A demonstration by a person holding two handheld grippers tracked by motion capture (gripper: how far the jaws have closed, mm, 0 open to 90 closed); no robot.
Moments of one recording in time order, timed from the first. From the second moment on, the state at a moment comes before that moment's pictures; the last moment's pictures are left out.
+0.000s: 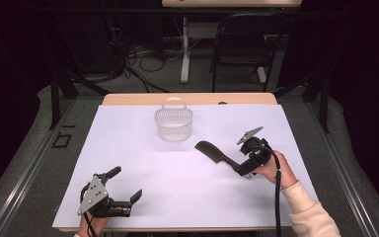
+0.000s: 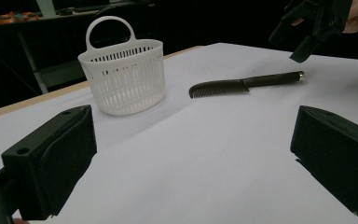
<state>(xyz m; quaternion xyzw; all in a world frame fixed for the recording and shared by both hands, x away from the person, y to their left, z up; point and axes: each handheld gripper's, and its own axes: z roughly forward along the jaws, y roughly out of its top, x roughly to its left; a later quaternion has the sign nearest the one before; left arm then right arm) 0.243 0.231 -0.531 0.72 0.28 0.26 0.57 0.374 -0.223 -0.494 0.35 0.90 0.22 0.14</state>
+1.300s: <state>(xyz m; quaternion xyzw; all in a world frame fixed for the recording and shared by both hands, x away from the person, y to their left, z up) 0.243 0.231 -0.532 0.72 0.28 0.26 0.57 0.412 -0.172 -0.522 0.31 0.94 0.13 0.11</state>
